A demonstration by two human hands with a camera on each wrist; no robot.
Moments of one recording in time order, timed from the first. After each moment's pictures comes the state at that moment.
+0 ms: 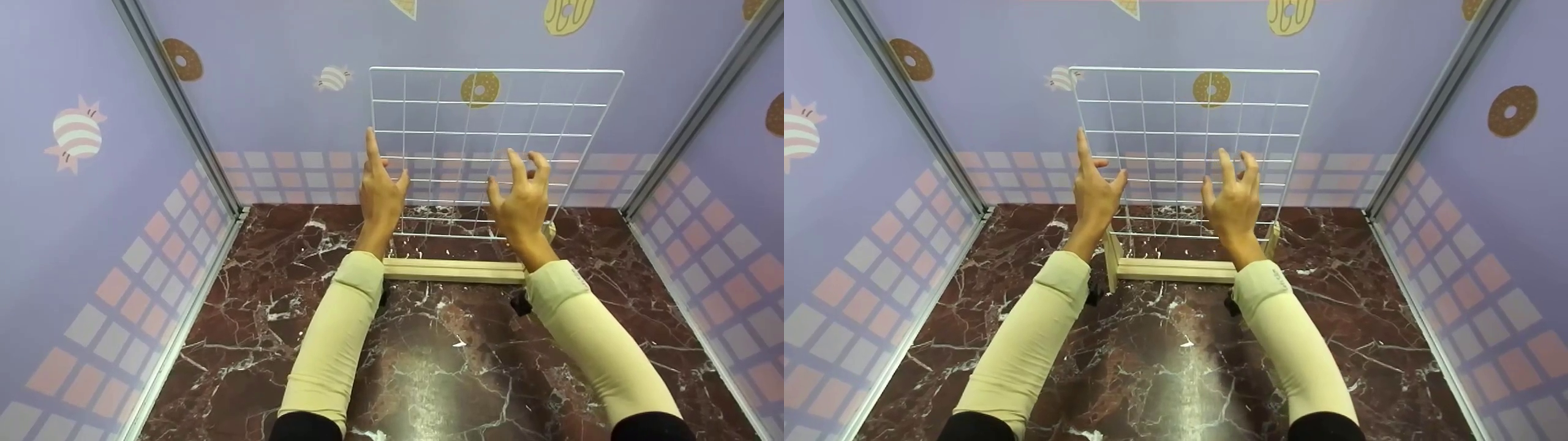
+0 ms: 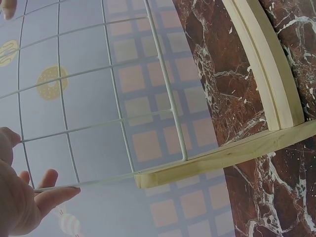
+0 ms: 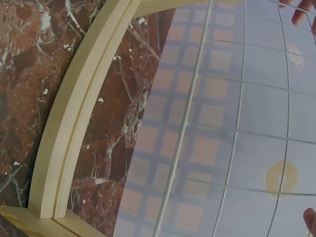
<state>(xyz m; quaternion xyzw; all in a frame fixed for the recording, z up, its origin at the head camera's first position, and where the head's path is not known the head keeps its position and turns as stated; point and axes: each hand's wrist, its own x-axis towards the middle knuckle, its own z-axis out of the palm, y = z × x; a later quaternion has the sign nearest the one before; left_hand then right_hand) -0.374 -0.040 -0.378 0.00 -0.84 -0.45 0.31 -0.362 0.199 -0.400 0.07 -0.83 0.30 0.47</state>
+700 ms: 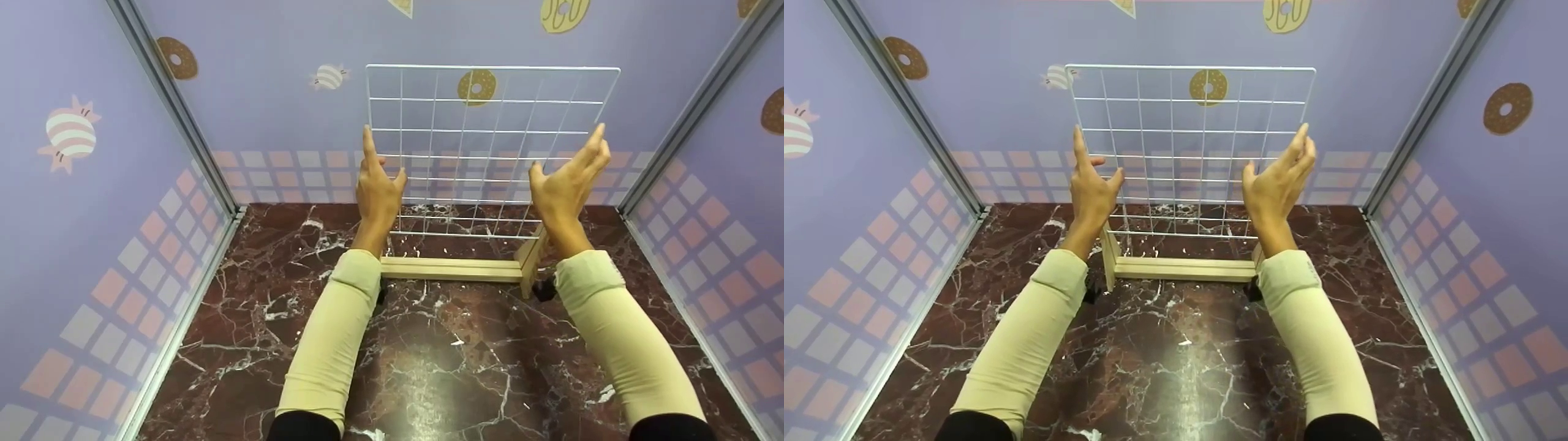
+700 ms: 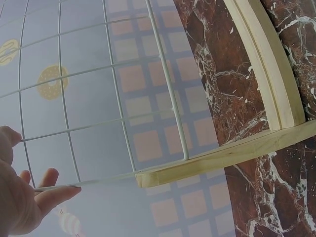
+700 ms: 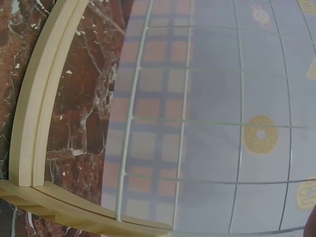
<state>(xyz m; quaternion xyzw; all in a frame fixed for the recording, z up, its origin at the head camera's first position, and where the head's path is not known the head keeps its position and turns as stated) -0.375 -0.040 -0.378 0.00 -0.84 -0.45 0.31 -0.363 0.251 -0.361 -0.10 -0.82 0.38 0.42</state>
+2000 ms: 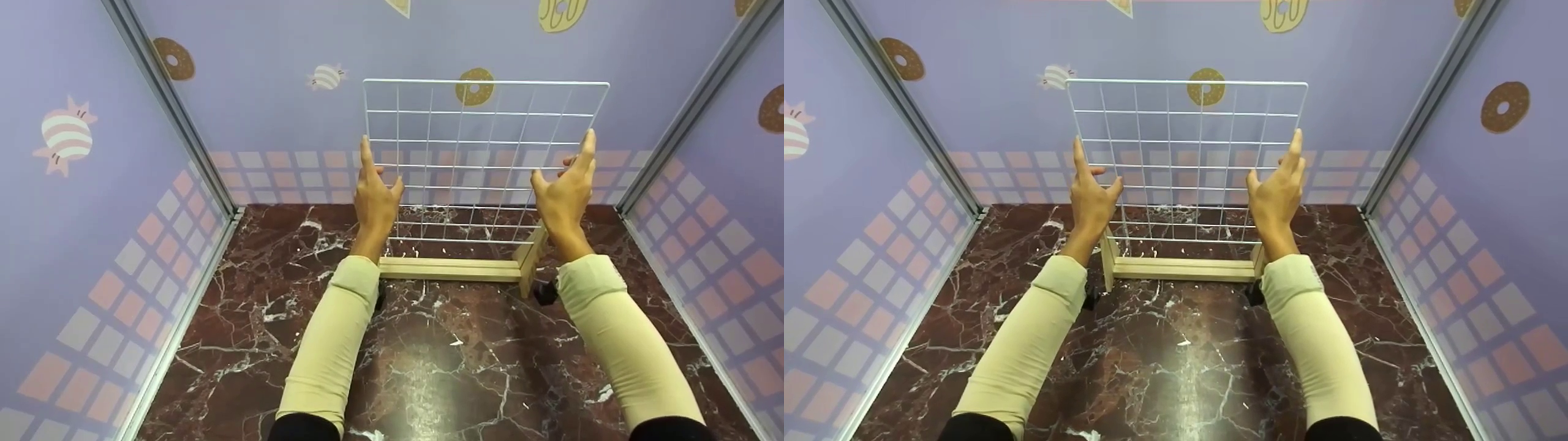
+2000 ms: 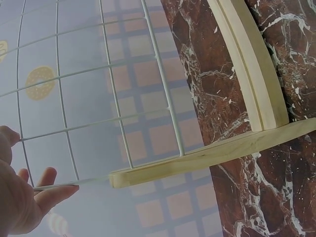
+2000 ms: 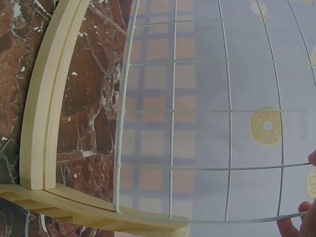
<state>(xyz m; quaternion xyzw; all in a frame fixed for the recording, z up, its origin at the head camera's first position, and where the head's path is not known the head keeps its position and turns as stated) -0.371 -0.048 -0.393 0.01 -0.83 -0.47 0.30 -0.354 0.255 -0.365 -0.09 -0.82 0.42 0.38</state>
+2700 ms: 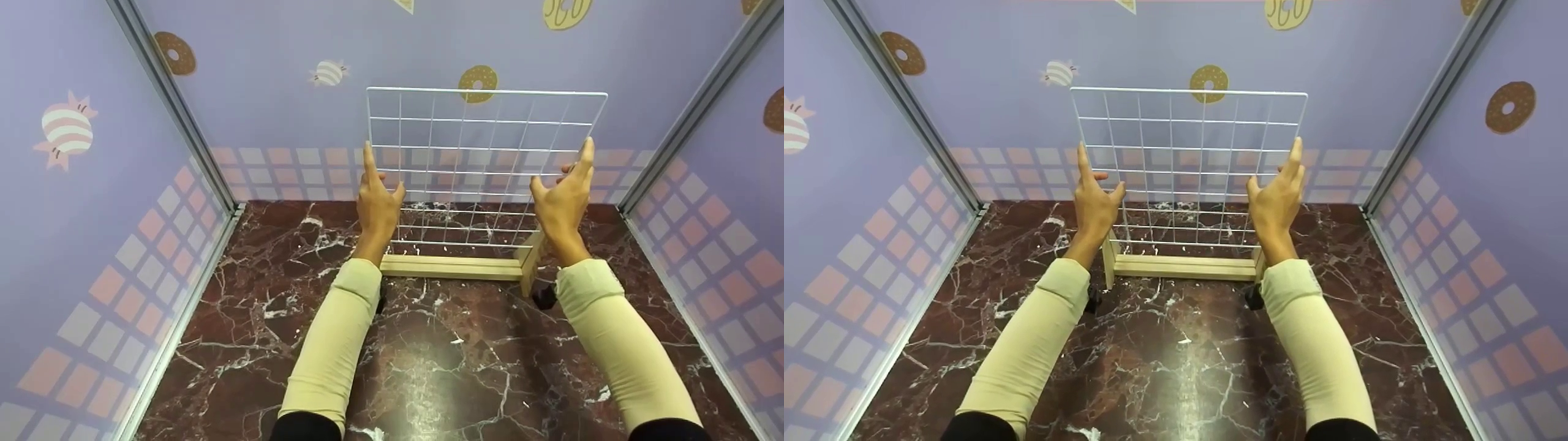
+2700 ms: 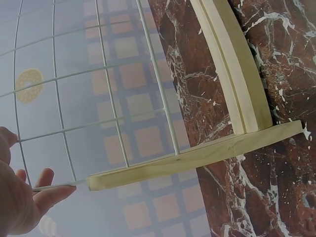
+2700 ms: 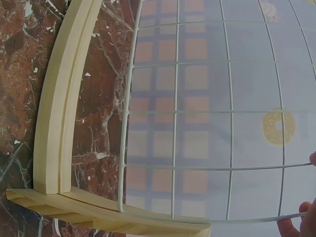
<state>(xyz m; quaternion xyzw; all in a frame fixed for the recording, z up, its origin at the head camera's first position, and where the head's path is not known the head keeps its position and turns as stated) -0.370 -0.049 -0.411 0.01 -0.83 -0.47 0.30 -0.353 0.252 -0.382 -0.10 -0.82 0.42 0.38</state>
